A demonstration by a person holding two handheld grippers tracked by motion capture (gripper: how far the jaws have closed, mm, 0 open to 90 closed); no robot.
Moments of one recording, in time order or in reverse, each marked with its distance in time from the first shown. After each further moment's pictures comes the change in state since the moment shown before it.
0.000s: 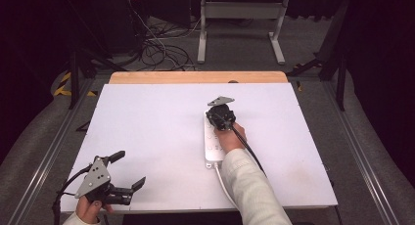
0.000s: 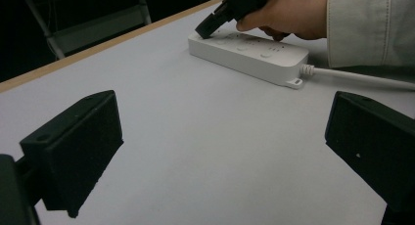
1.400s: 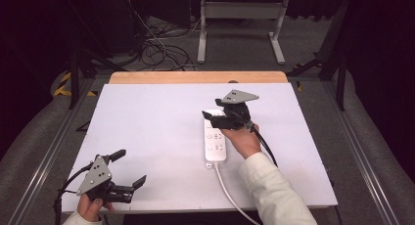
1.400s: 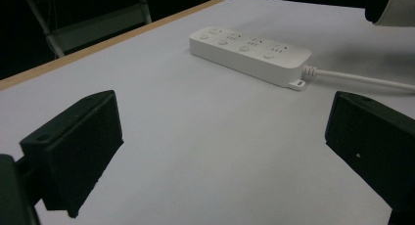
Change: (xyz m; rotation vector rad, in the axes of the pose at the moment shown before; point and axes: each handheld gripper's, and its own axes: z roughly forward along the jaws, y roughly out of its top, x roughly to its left) left arm 0.003 0.001 0.005 0.001 0.000 -0.006; right arm -0.002 0.022 -0.095 -0.252 0.190 -0.081
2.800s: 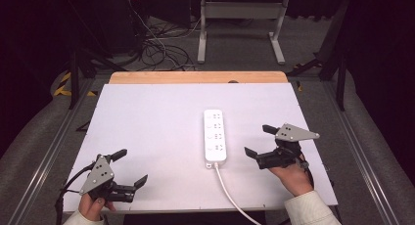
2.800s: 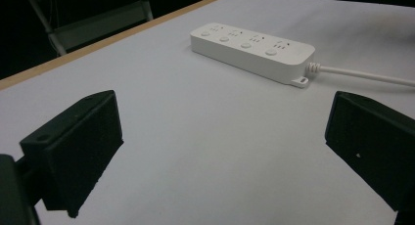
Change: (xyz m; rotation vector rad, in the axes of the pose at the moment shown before) left arm -0.001 0.000 0.003 0.011 0.012 0.010; right arm -0.009 -0.085 -0.127 -0.039 0.006 0.034
